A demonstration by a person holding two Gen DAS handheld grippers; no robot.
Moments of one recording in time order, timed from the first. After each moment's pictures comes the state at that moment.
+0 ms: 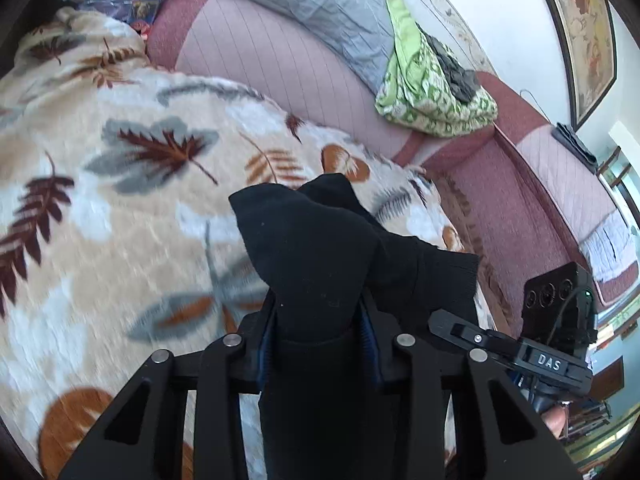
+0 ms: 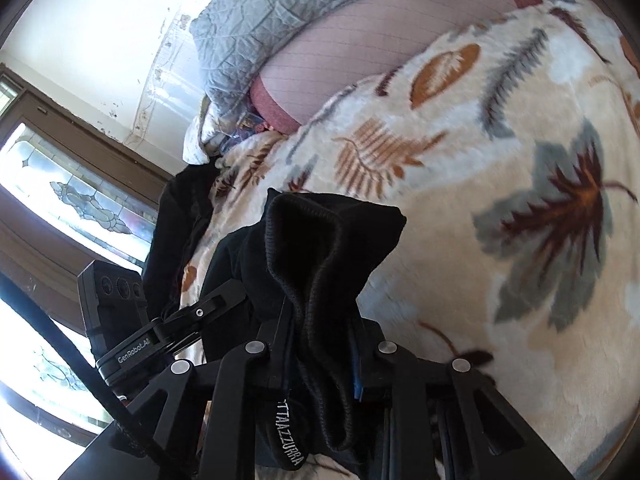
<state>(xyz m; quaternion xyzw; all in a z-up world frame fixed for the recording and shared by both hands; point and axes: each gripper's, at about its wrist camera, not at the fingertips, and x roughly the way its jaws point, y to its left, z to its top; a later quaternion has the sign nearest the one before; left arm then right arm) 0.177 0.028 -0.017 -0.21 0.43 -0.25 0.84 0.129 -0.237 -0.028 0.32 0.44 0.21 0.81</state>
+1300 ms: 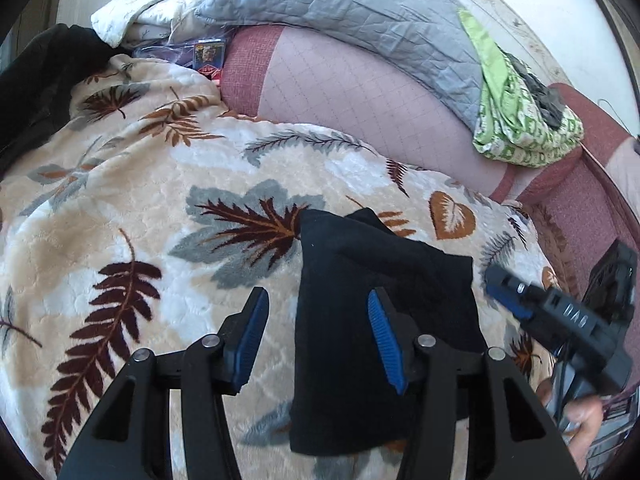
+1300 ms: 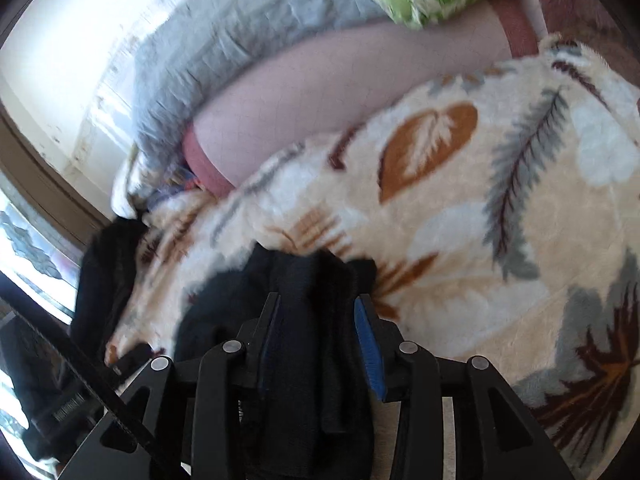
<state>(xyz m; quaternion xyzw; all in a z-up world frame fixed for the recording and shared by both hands) 0.231 0.052 -0.020 -0.13 0.42 -0.10 0.89 0.248 -0.233 -0.051 0.28 0.39 0.09 0.87</state>
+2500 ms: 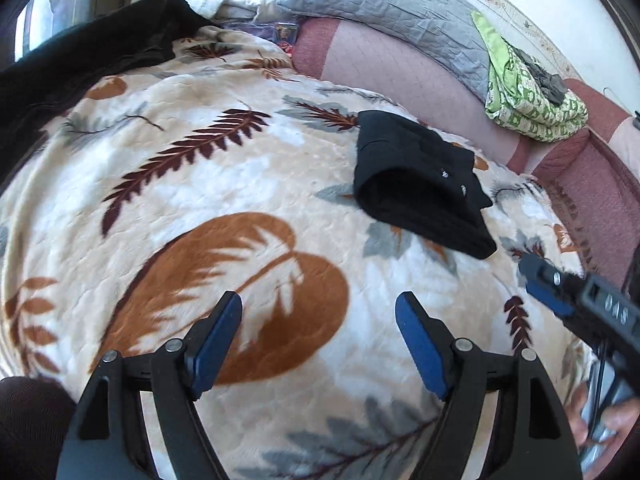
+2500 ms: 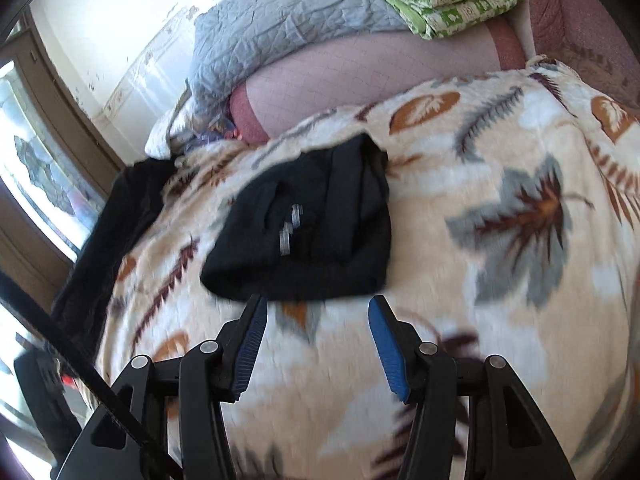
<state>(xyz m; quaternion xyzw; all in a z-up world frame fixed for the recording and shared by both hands) 0.032 0.065 -0.067 -0.14 0.41 -0.01 0.90 0.077 -0.191 -0.043 0.20 0.41 0.11 0.88</state>
